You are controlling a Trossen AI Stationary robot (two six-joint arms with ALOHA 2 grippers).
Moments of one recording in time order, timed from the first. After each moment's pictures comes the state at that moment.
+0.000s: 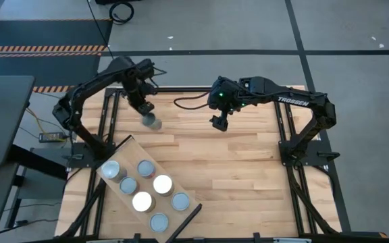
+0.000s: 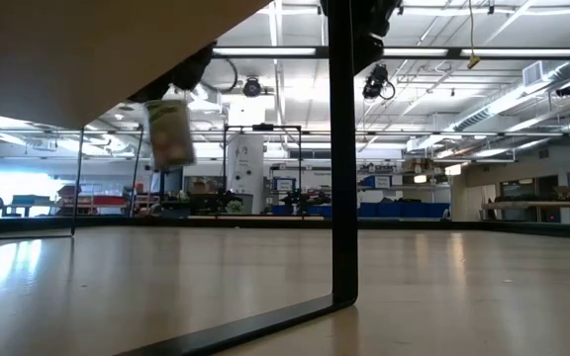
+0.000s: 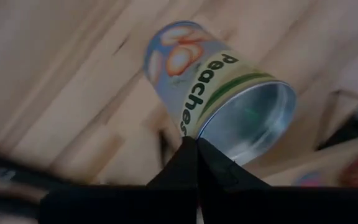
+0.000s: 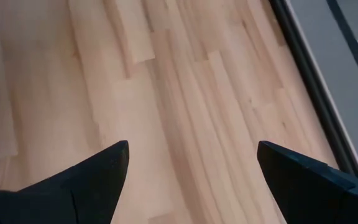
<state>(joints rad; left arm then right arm) 0.74 1.61 1.53 -1.57 0.33 0.03 -0.21 1.62 1.71 -1.09 0.05 0.06</state>
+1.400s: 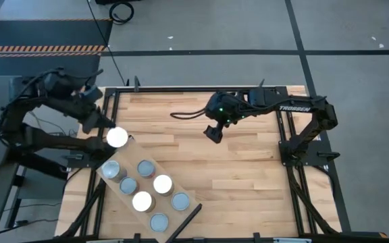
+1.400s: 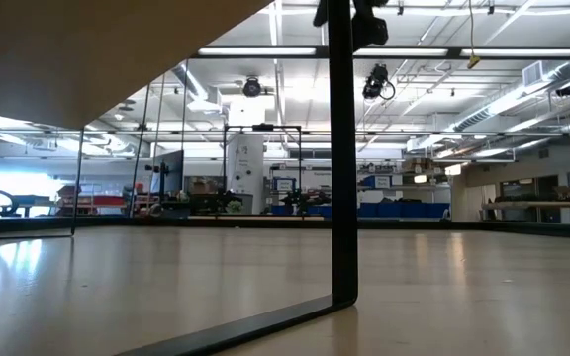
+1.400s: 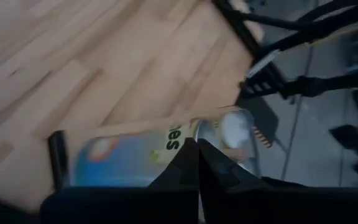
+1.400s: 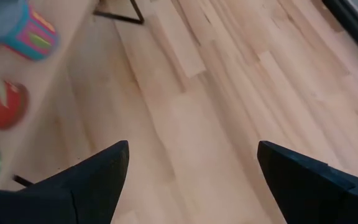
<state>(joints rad) 0.34 1.02 1.78 -1.57 0.38 -0.57 -0.06 1.62 1.71 -1.02 0.05 0.38</state>
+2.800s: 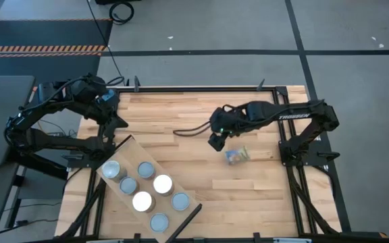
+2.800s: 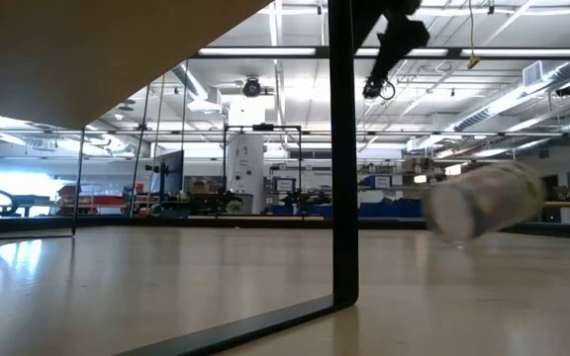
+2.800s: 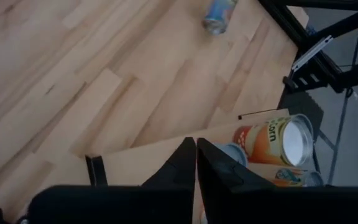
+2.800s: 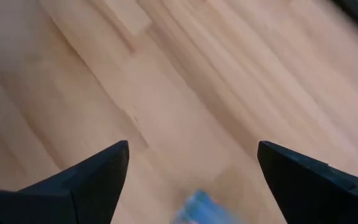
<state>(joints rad) 0.34 0.99 1.53 -1.42 0.27 -0.44 0.06 1.62 1.63 -1.17 0.27 0.69</state>
